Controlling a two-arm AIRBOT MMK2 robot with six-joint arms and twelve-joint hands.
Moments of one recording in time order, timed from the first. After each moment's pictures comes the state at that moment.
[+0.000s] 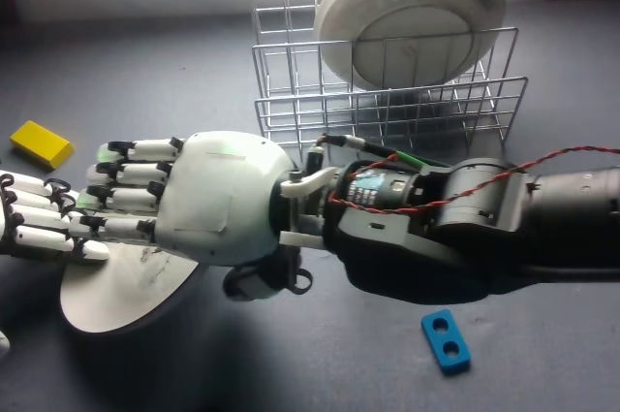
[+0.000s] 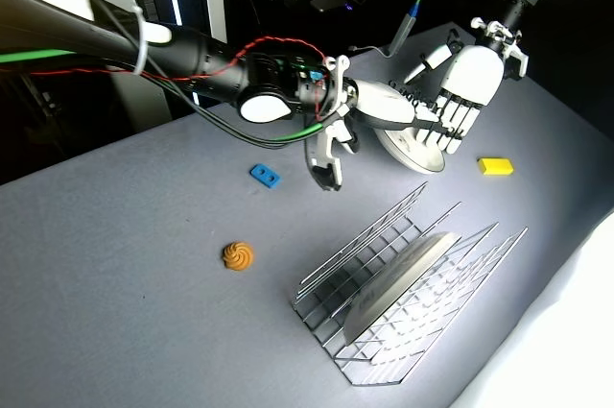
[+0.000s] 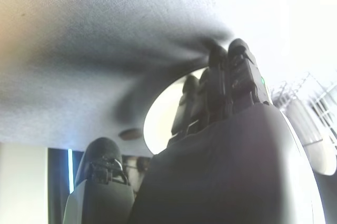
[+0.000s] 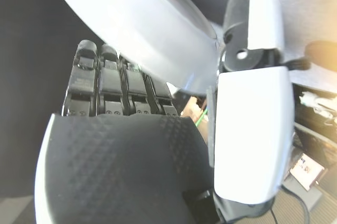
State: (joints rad) left arm 0.97 -0.93 1.59 1.53 -0.92 -0.23; right arm -0.55 -1.58 1.21 0.00 0.33 -1.51
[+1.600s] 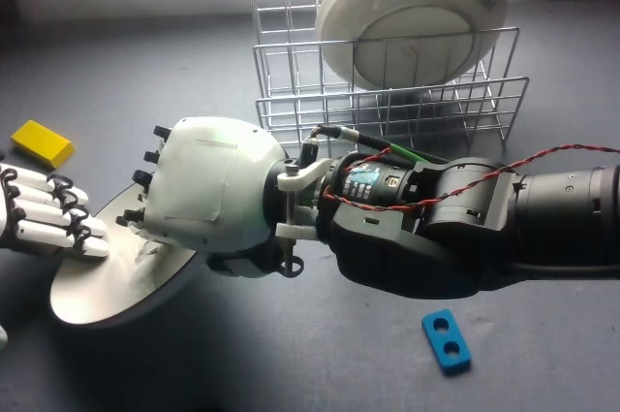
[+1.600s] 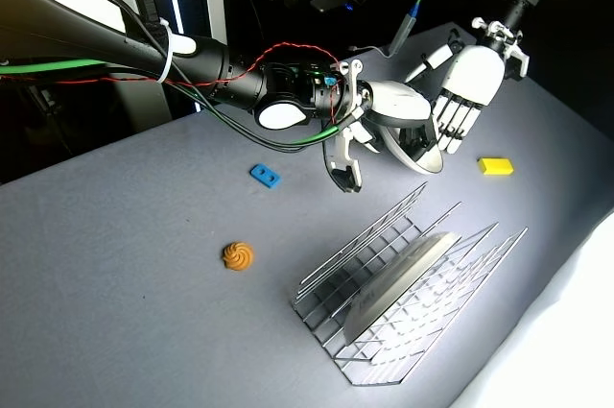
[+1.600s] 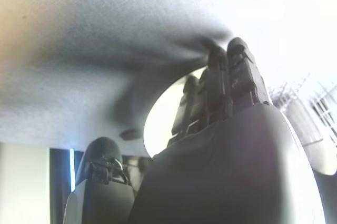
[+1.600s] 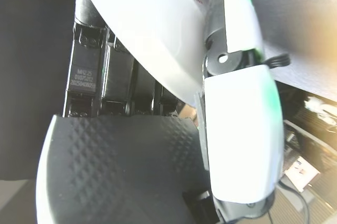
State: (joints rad) left arm 0.90 -0.92 1.59 1.56 -0.92 -0.24; right arm -0.56 -1.64 1.28 -0.01 0.40 -1.54
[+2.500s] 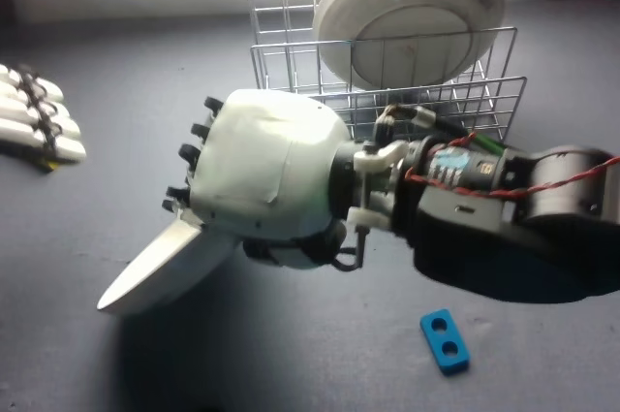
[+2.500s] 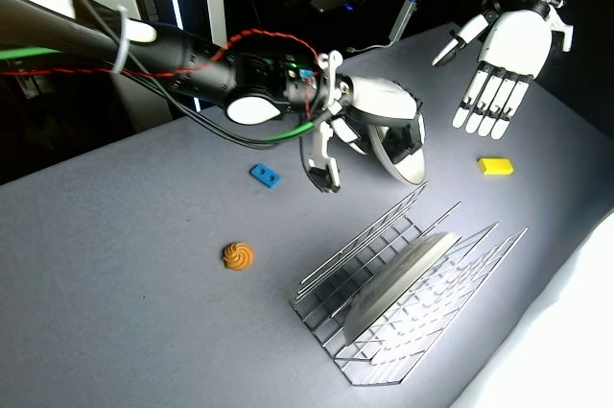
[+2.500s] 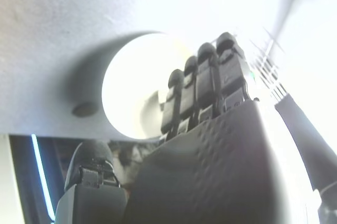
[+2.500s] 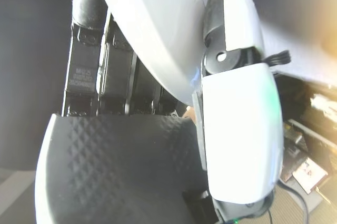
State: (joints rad) left arm 0.55 -0.79 1.56 1.70 -1.00 -0.37; right arm -0.54 -1.44 1.07 0.04 0.42 -1.58
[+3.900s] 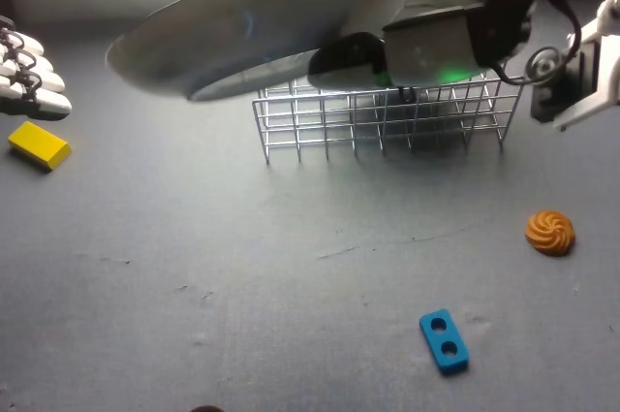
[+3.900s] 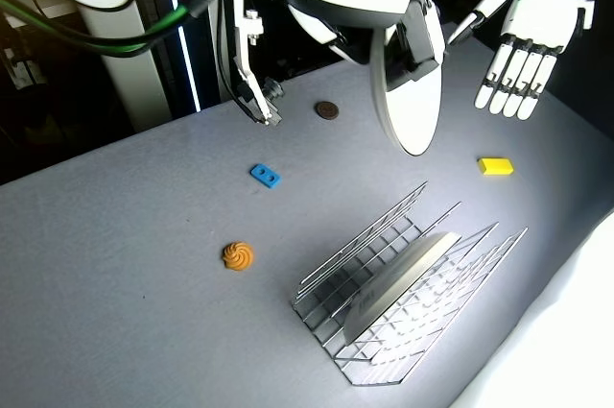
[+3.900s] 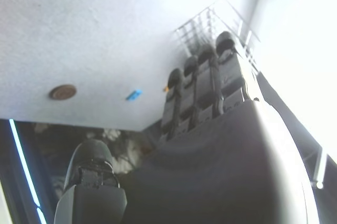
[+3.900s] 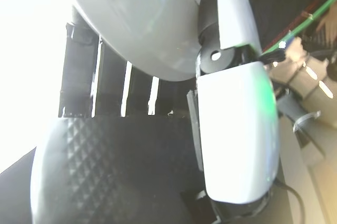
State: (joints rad) left arm 0.38 -0.74 1.56 1.83 -1.06 -0.49; right arm -0.18 -0.94 0.74 0.12 0.26 -1.01
